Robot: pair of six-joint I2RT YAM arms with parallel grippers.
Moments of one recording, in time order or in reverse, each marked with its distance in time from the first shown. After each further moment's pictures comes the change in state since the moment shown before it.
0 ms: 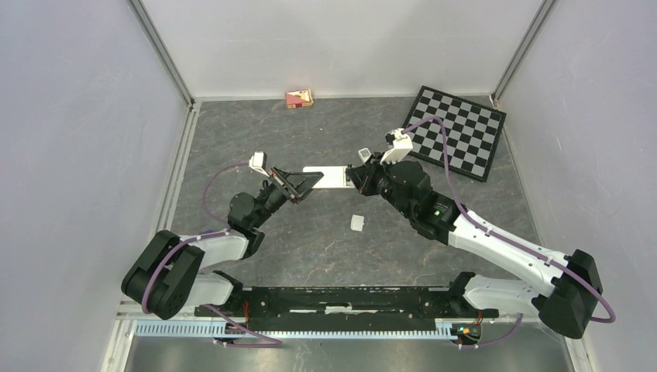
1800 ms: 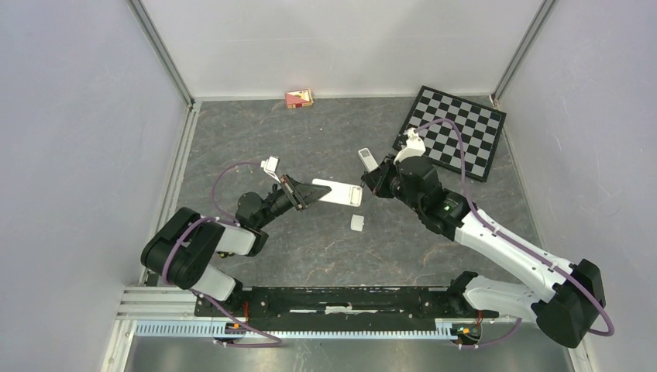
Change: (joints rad) left arm 0.011 0.204 -0.019 0.131 0.165 0.153; right arm -0.122 -0.034 -0.018 -0.202 -0.082 0.112
